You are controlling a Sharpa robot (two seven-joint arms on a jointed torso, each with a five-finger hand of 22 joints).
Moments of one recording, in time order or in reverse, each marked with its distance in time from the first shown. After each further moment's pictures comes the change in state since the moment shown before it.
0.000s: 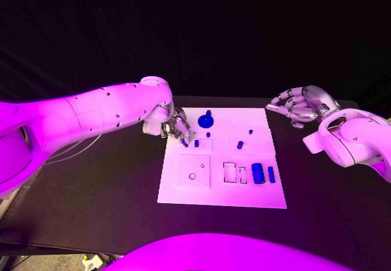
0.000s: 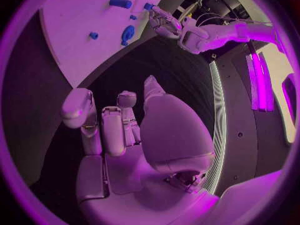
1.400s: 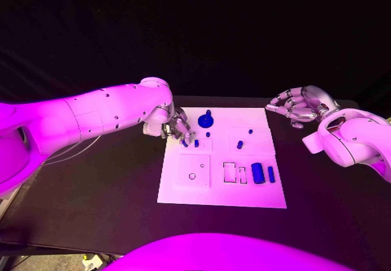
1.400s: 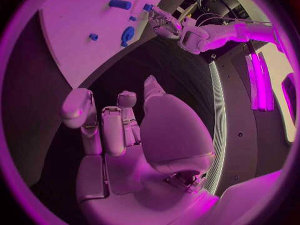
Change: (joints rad) left arm -0.004 -0.008 0.001 0.023 -0.010 -0.014 -0.001; left_hand 0.008 -0.008 0.000 0.000 0.000 0.000 0.000 0.011 -0.009 0.000 0.000 0.000 0.000 0.000 0.000 0.000 0.000 0.000 0.000 0.000 0.000 0.000; right arm -0.001 0.000 0.000 -0.001 0.001 0.009 0.002; right_hand 0.000 0.000 0.000 0.000 0.000 0.003 -0.003 0.000 0.000 0.000 0.000 0.000 -0.001 0.000 0.000 0.000 0.000 0.000 0.000 0.000 0.000 0.000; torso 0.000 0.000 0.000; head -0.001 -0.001
